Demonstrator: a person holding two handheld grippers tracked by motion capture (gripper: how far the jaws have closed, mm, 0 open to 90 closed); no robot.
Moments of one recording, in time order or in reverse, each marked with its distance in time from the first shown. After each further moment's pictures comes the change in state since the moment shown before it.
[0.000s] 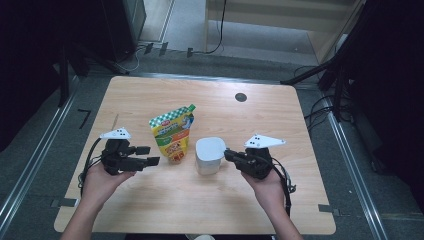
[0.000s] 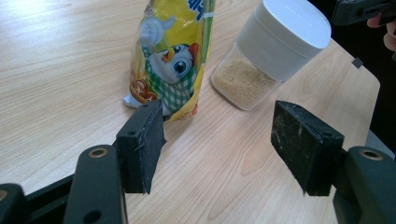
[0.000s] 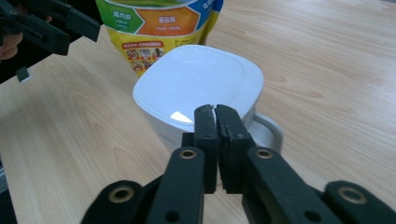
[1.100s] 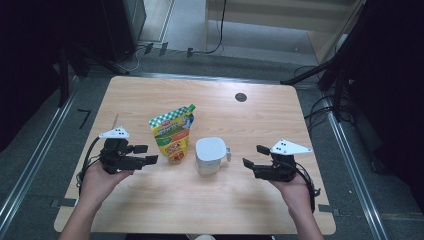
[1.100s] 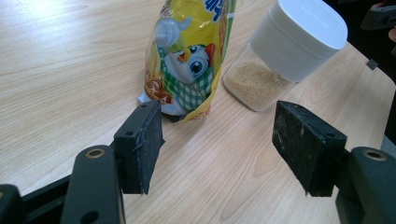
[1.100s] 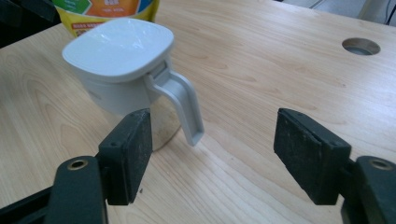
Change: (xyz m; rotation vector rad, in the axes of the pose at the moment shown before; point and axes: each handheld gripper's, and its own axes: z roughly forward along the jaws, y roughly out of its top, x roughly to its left) left arm 0.005 -0.001 -0.001 -0.003 0.036 -0.001; right arm -0.050 -0.038 -0.032 -0.074 -0.083 -0.039
